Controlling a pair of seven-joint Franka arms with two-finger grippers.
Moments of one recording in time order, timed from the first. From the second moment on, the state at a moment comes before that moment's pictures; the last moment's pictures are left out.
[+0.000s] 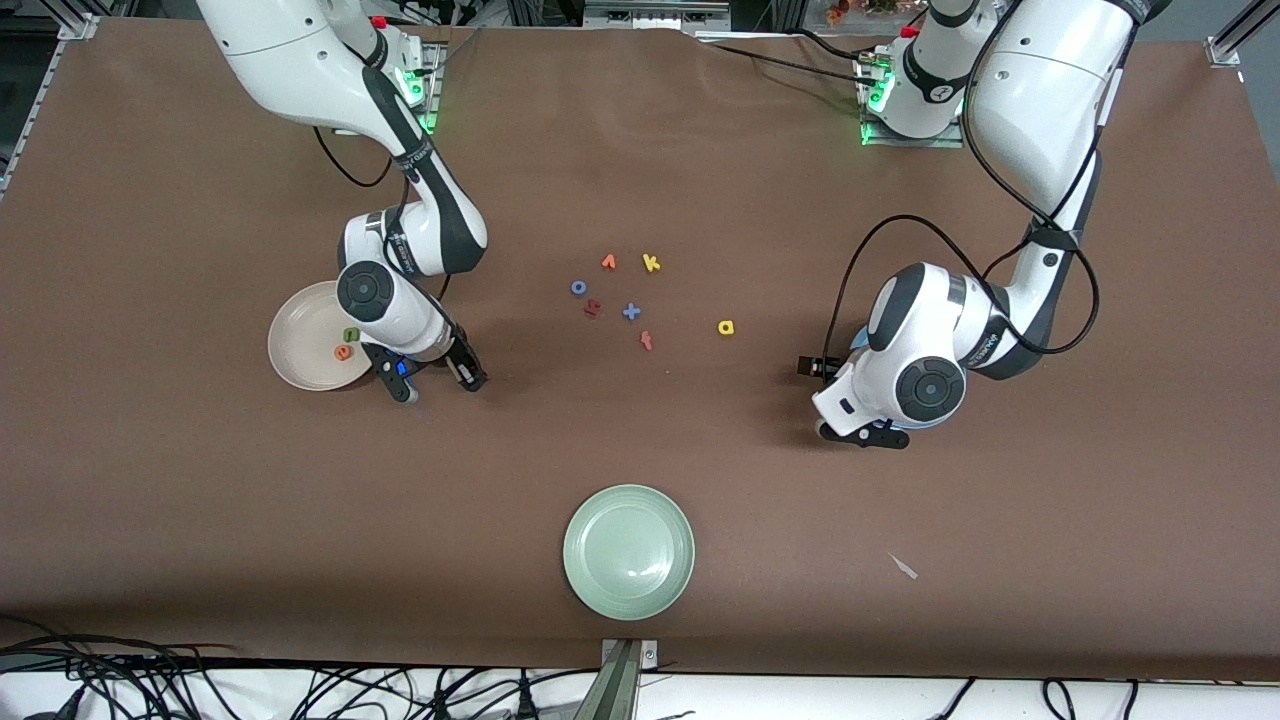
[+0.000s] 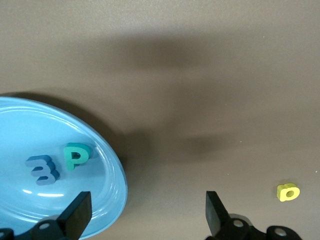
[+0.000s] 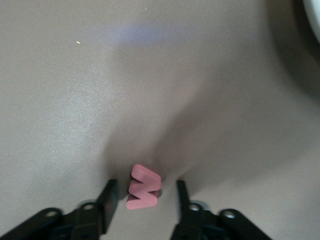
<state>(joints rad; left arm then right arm) -0.21 0.66 -0.12 -1.57 -0.04 1.88 -0.19 0.45 0.55 -0.06 -2.01 0.21 2.53 1.16</state>
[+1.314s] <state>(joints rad) -0.23 0.66 -0.19 -1.57 -0.04 1.88 -0.34 0.44 0.28 -0.27 -2.24 0.18 2.35 0.44</state>
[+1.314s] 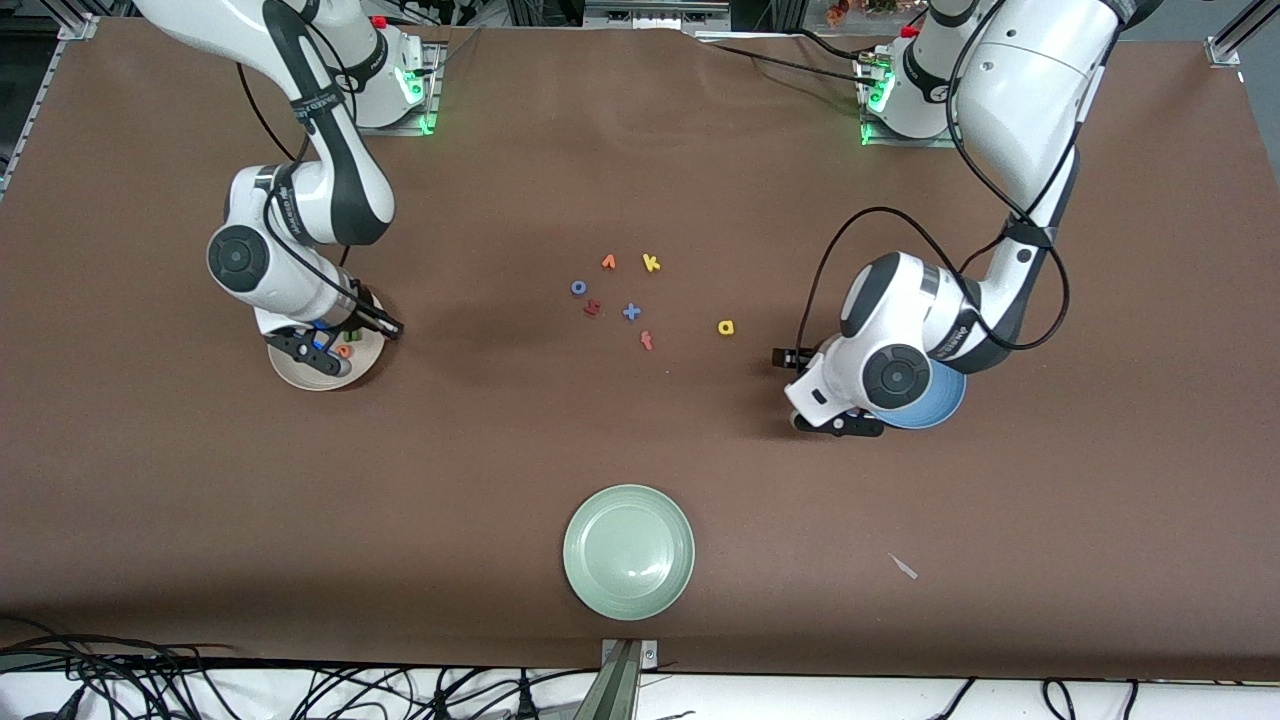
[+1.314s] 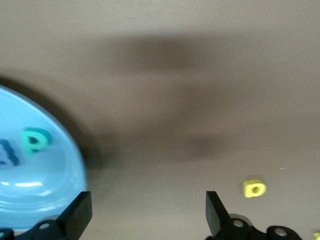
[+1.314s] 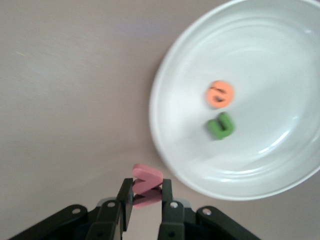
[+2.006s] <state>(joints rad) -0.42 0.73 -0.21 -1.60 -0.04 2.01 -0.58 0.44 0.26 -0.43 -2.25 0.18 2.31 0.13</state>
